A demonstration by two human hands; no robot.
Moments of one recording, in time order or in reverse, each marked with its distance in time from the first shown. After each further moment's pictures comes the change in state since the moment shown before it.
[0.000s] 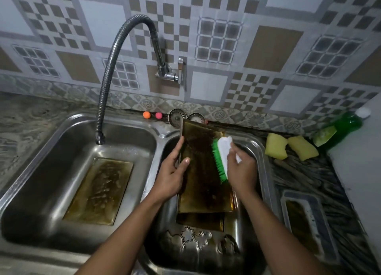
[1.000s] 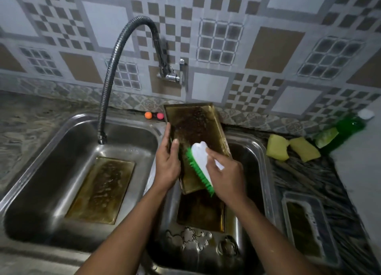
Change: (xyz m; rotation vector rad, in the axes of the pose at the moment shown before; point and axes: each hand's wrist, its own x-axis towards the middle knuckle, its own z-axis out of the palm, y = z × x) left_hand 0.028 0.005 0.004 -0.077 0.316 0.095; right_hand -0.034 -0.032 -0.002 0.001 -0.230 -0.245
